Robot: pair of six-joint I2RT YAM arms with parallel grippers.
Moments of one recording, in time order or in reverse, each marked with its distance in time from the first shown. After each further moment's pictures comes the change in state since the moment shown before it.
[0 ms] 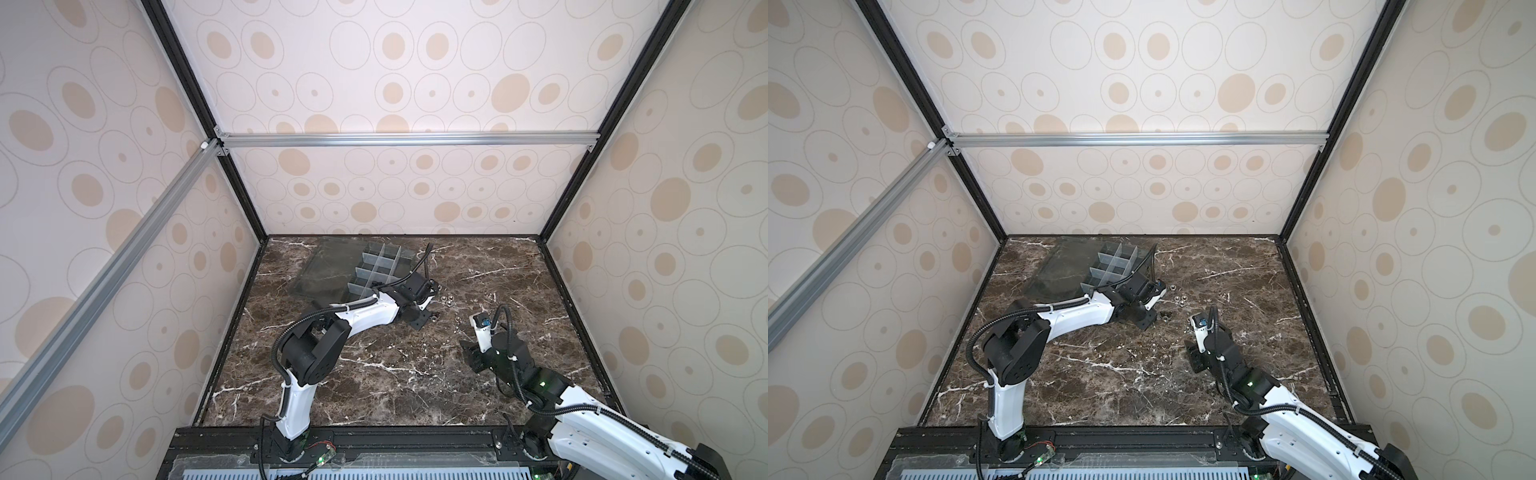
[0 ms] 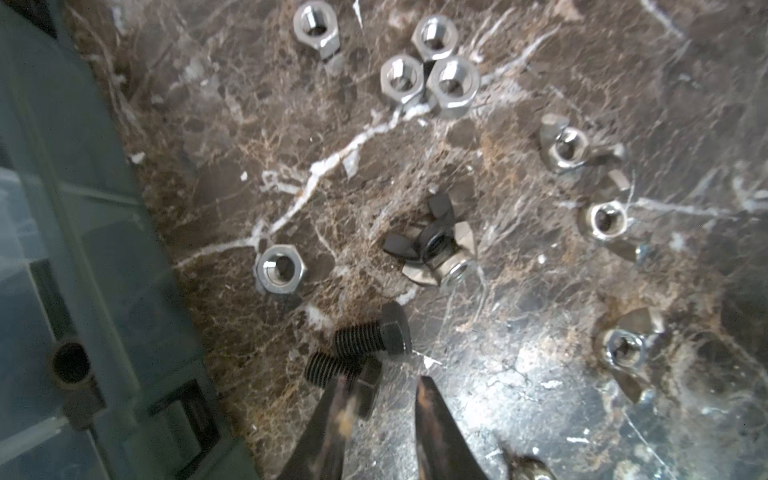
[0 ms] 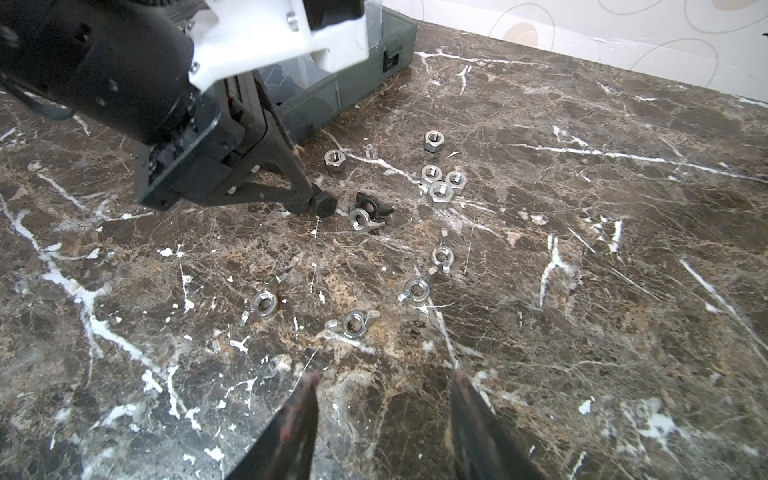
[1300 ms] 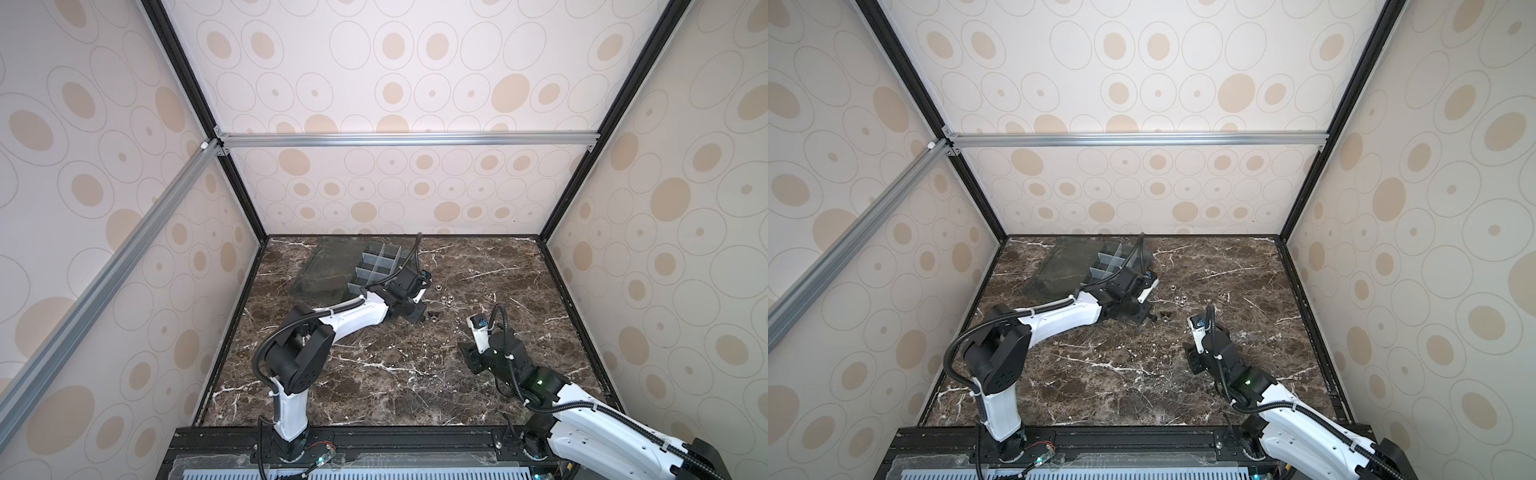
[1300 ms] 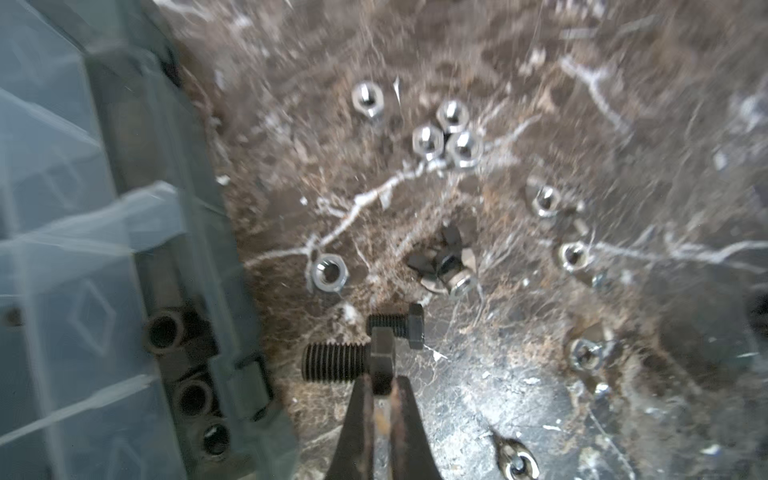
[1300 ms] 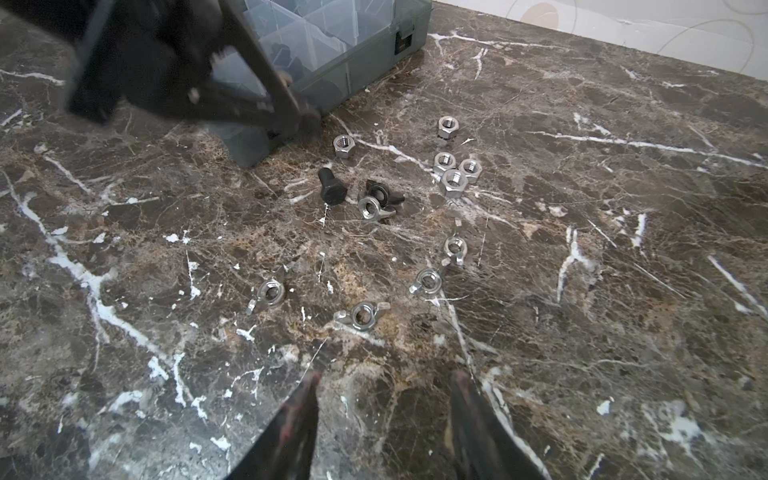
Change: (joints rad) left arm 0.070 -0.147 -0.053 0.073 0.011 -0.065; right arm 0.000 0.024 0.000 0.000 -0.029 -0.001
